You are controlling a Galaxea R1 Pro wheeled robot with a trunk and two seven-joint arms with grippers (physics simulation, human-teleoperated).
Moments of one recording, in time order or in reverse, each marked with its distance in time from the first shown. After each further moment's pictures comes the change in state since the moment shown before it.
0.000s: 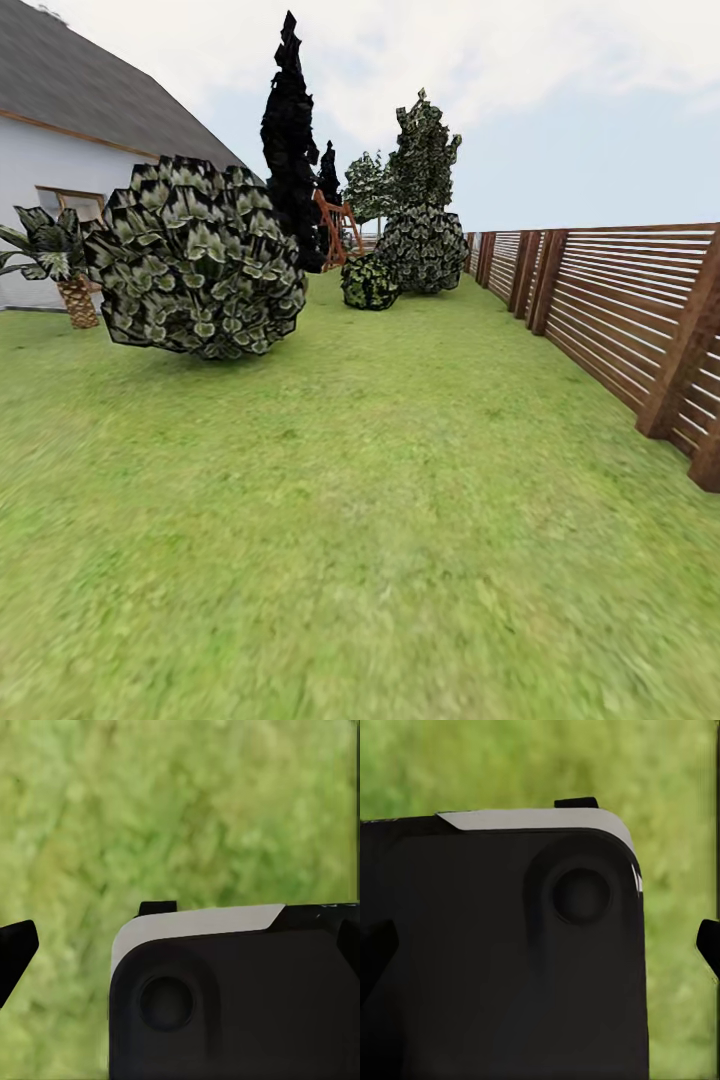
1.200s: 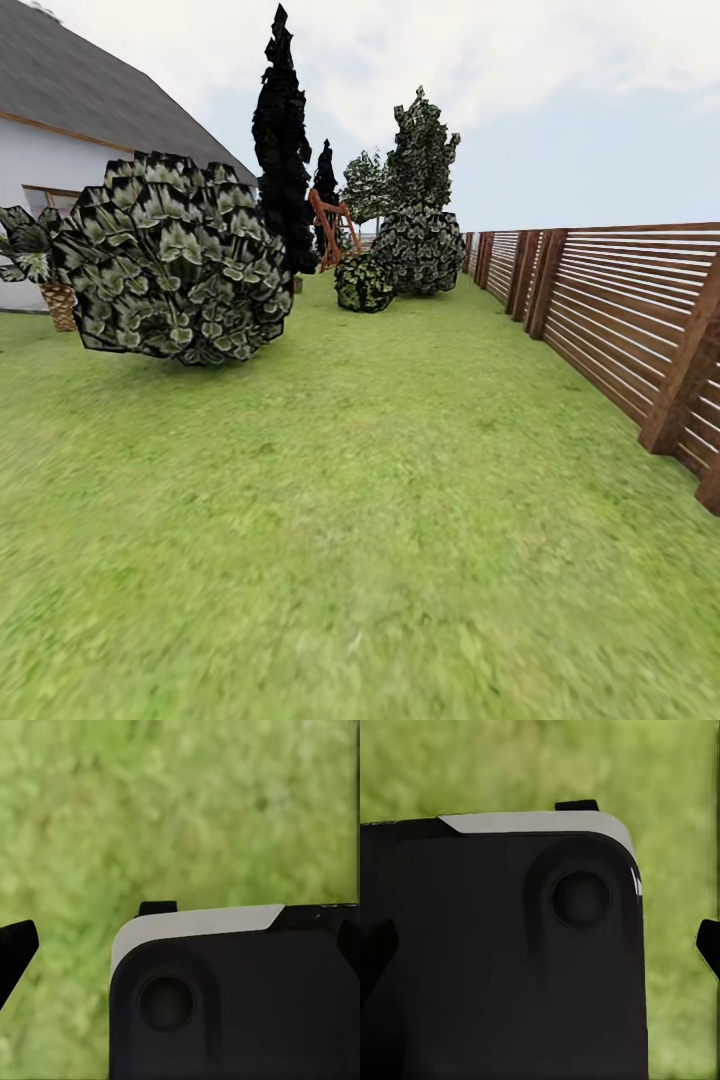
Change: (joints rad) left arm 0.000 0.000 0.000 0.000 0.001 0.000 0.000; right arm 0.000 -0.003 -0.001 -0.005 0.001 0.002 0.007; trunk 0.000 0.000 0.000
